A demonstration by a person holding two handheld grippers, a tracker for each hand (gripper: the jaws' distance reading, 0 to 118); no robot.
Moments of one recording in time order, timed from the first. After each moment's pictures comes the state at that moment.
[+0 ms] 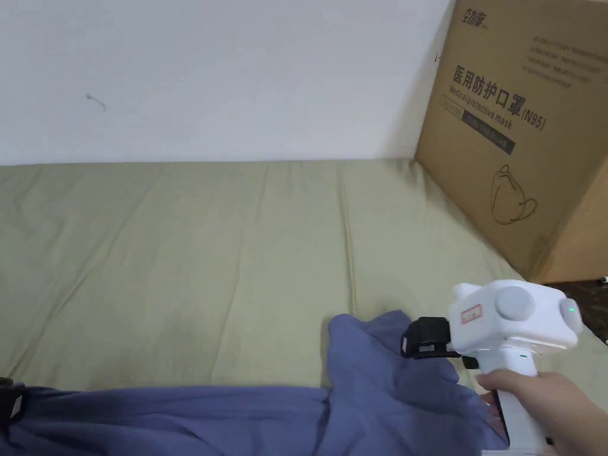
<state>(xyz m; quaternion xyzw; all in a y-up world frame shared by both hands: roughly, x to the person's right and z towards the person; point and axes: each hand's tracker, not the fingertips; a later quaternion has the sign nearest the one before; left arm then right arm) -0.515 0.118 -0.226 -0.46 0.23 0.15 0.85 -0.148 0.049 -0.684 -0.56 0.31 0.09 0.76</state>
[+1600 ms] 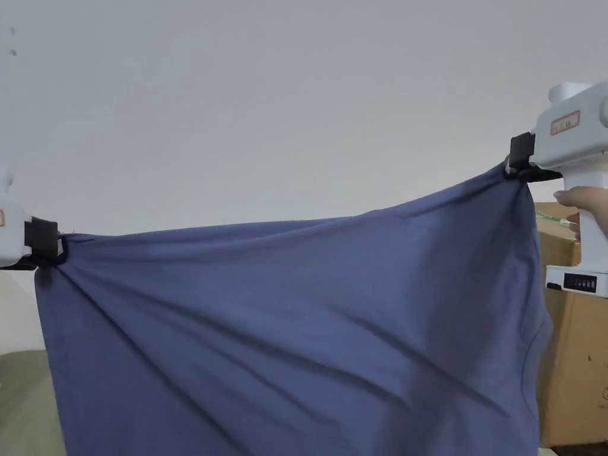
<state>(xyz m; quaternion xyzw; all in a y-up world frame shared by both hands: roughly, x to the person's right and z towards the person) -0.483 0.488 -0.137 -0.13 0.33 0.11 0.93 -0.054 0.575 -0.569 -0.13 0.35 -0.02 0.93</state>
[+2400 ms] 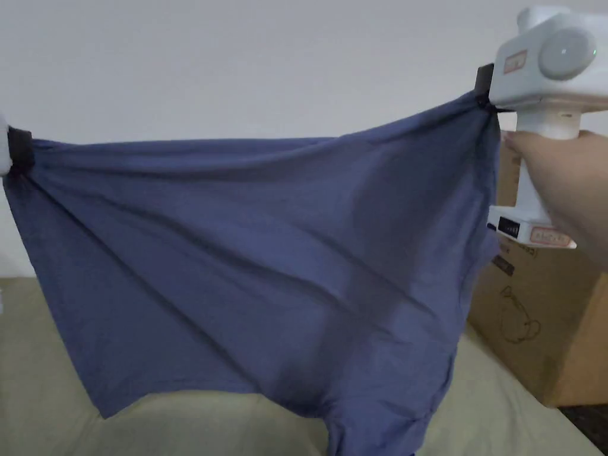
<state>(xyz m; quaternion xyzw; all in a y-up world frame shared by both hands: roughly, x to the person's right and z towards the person) -0.602 0.394 -0.278 -0.12 0.39 0.08 0.91 -0.199 0.480 -0.671 -0.09 0.31 0.01 0.95</state>
